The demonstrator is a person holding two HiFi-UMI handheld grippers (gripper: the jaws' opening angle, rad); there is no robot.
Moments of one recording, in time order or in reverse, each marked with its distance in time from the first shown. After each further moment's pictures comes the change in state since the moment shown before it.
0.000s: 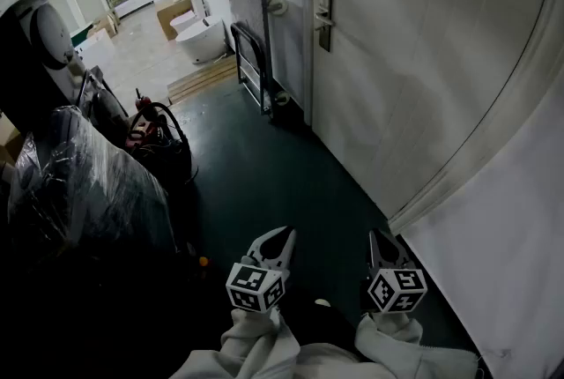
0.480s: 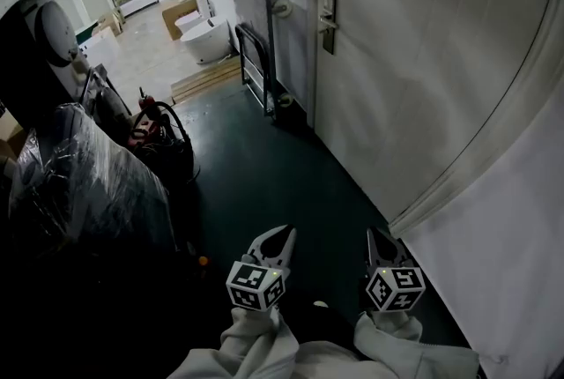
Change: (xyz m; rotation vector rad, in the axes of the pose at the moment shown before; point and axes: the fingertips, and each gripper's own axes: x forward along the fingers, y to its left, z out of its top) left arm 0.004 0.000 0.005 -0.004 -0.011 0.014; right arm 0.008 0.005 0.009 -0.031 -0.006 0.032
